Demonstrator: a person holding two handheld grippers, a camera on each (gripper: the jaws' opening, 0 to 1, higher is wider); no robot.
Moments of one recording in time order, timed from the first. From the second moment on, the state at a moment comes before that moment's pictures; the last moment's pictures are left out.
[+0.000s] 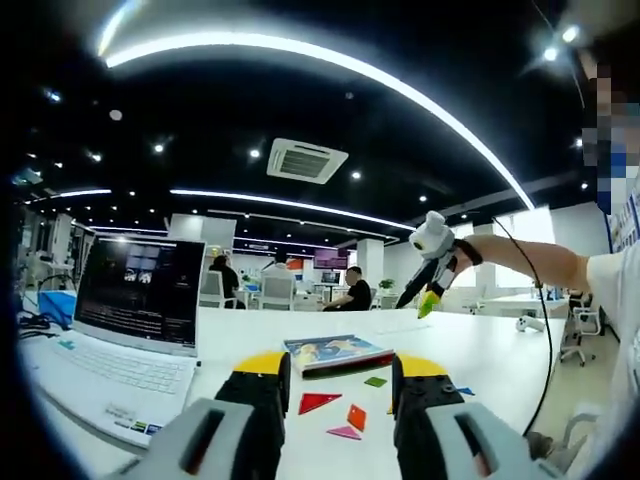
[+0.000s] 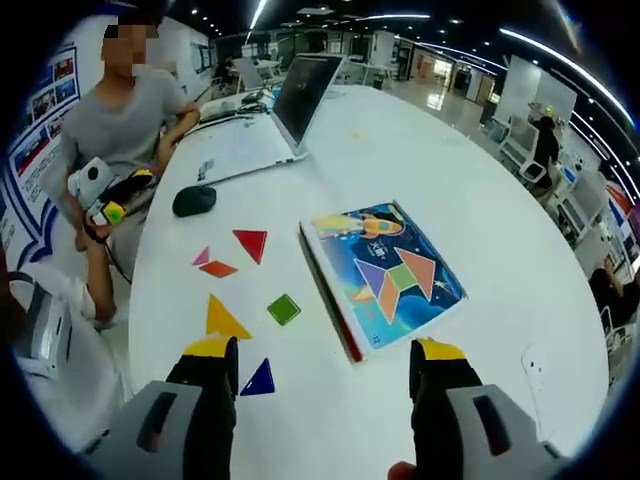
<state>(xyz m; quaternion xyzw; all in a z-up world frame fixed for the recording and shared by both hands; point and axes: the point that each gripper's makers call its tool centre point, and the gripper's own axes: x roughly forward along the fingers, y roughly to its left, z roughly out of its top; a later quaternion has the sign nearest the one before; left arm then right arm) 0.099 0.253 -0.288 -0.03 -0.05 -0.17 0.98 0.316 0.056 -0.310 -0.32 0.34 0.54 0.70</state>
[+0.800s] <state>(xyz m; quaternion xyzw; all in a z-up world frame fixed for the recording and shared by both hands) 0.092 0.270 -0.285 -0.05 -0.07 -0.16 0.98 0.277 0.214 -0.370 -0.46 0.31 0.62 0.56</state>
